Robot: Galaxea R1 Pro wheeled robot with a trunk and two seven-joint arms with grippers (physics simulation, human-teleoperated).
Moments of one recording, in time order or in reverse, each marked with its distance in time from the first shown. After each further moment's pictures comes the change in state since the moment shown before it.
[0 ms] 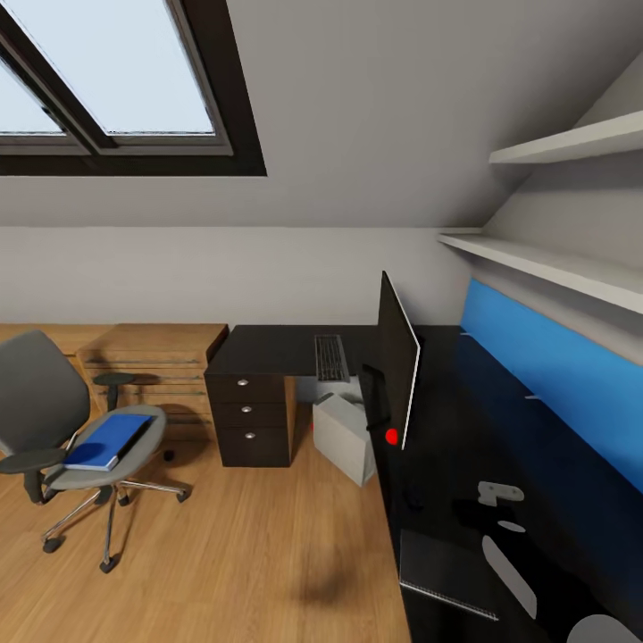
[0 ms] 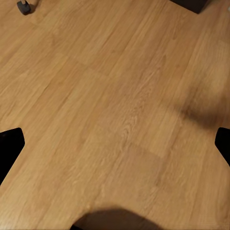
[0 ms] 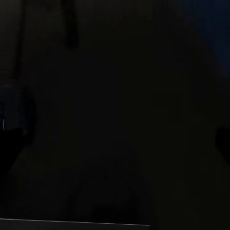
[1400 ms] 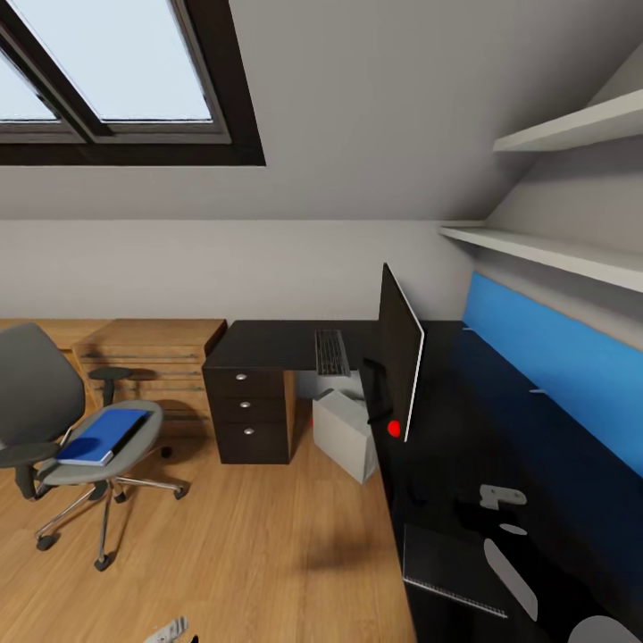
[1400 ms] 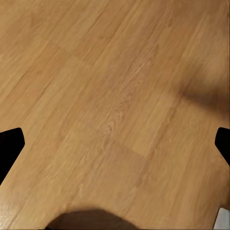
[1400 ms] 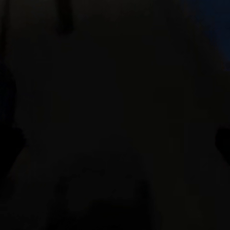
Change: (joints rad) left arm 0.000 -0.022 0.006 -0.390 -0.013 0.476 0.133; right arm 0.000 -0.001 0.000 0.022 0.001 -0.001 0.000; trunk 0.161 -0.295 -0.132
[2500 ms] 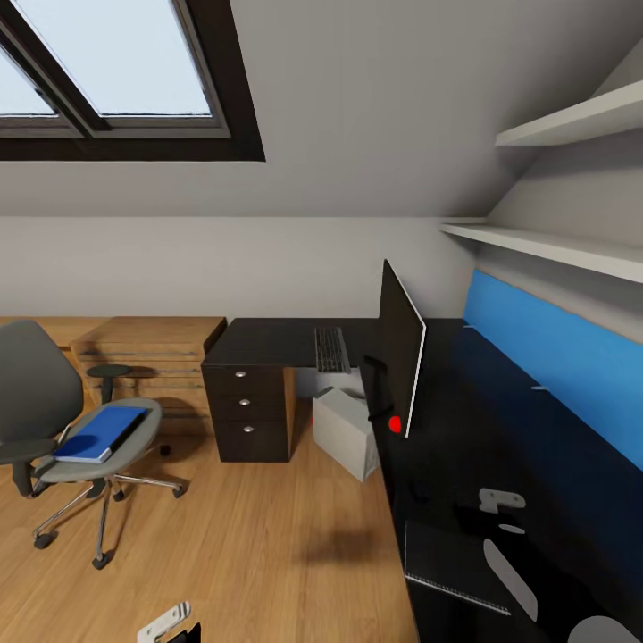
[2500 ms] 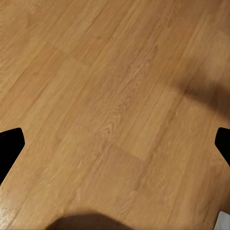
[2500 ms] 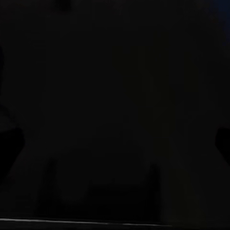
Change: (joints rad) left arm 0.000 -0.005 0.008 -0.083 -0.013 0.085 0.028; right arm 0.000 0.001 0.002 0.000 -0.001 0.064 -0.005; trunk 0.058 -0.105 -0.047
